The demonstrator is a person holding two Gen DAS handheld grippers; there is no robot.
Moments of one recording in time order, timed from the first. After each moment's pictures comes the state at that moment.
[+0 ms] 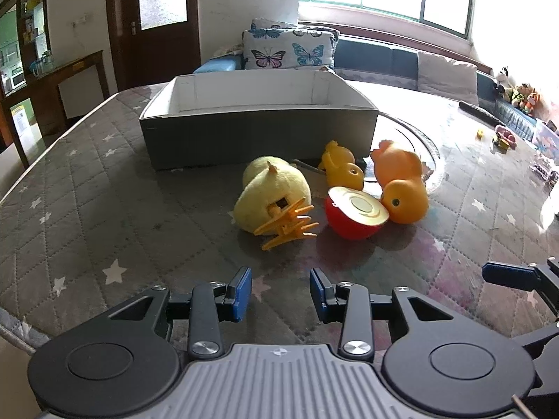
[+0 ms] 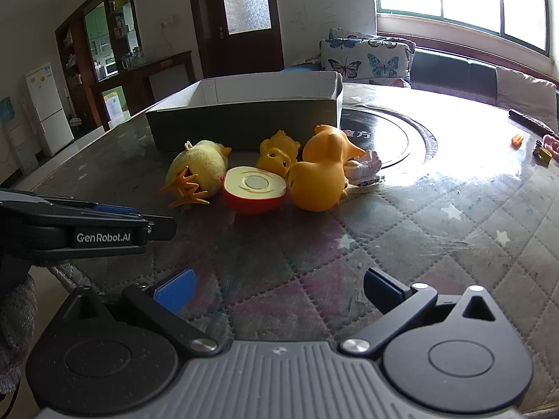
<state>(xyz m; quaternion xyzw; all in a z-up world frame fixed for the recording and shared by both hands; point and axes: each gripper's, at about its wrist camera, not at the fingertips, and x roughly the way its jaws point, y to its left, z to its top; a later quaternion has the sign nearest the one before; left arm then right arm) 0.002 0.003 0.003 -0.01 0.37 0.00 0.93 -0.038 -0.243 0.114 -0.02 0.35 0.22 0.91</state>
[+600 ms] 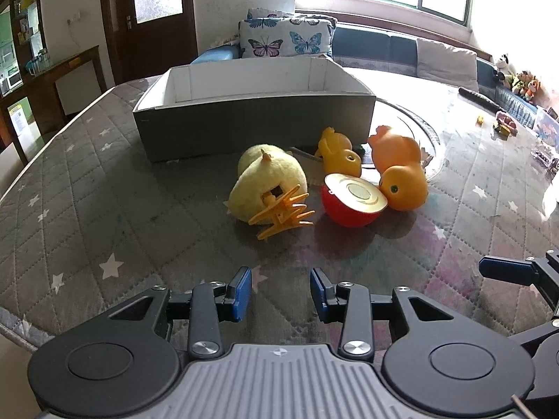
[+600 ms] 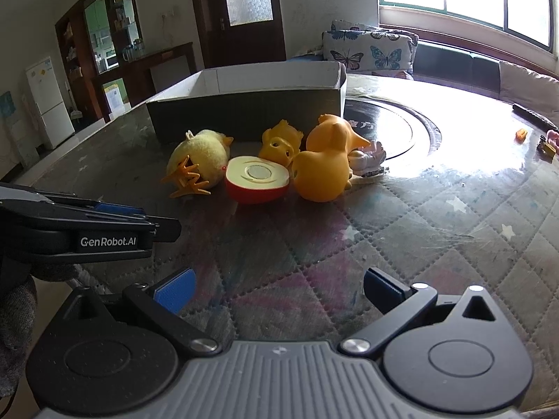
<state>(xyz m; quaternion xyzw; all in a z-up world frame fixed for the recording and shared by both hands) 0.007 -0.016 -0.008 0.00 0.39 0.02 0.92 -0.037 -0.240 0.111 -0.03 0.36 0.22 0.90</state>
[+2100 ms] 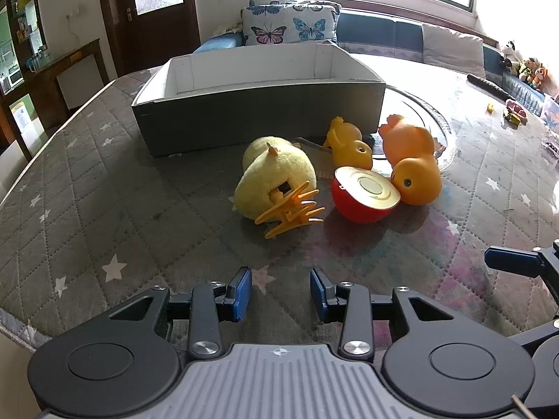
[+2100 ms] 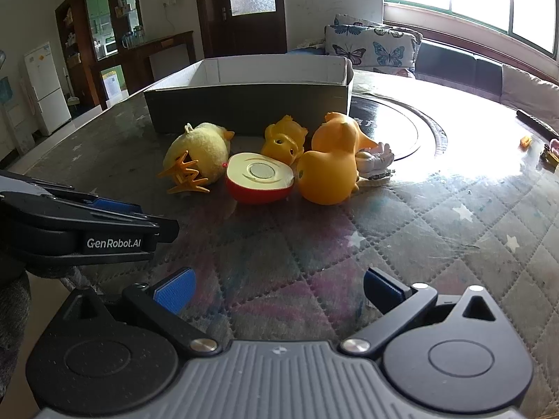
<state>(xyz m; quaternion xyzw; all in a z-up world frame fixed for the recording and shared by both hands) 0.020 0.001 -0.001 0.02 0.42 0.01 0.91 -0.026 -0.229 0.112 -0.05 0.38 0.22 0.90</state>
